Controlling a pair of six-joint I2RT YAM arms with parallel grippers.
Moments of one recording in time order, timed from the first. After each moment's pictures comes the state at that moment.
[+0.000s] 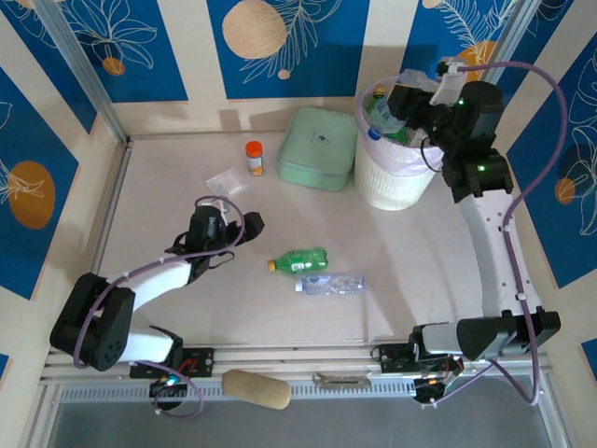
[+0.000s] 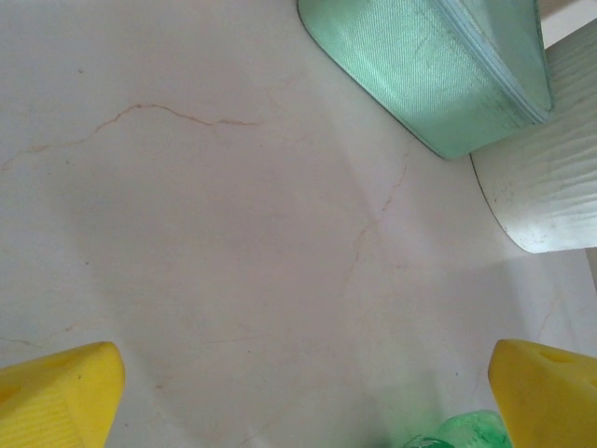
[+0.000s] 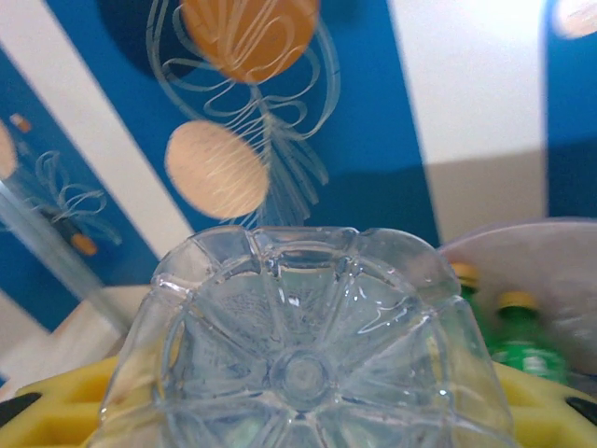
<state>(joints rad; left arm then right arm) -0.41 1.35 0.55 0.23 0.17 -0.76 0.07 1.33 1.64 -0.40 -0.24 0.32</state>
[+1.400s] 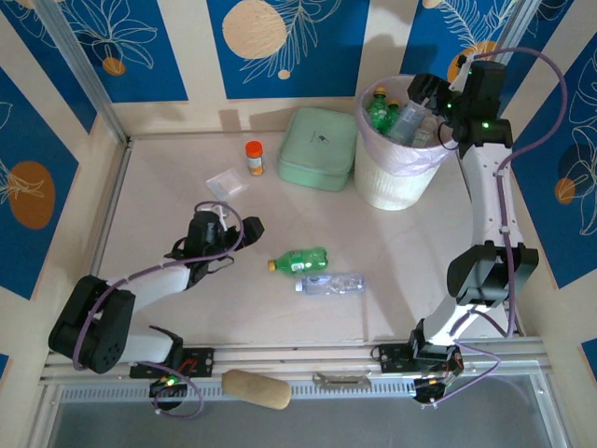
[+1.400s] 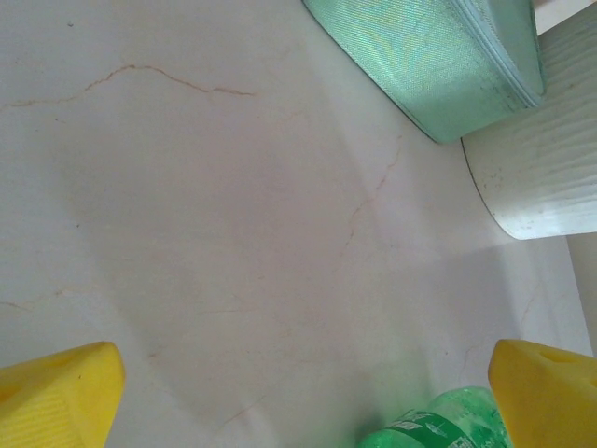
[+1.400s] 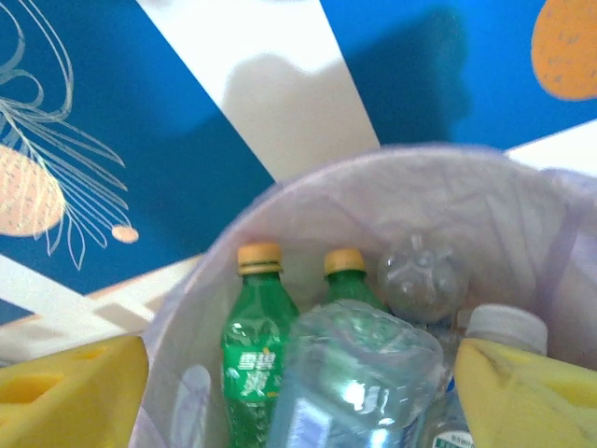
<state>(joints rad) -0.41 1.32 0.49 0.27 0.20 -0.79 -0.10 1.68 1.89 -0.57 -0.23 0.38</state>
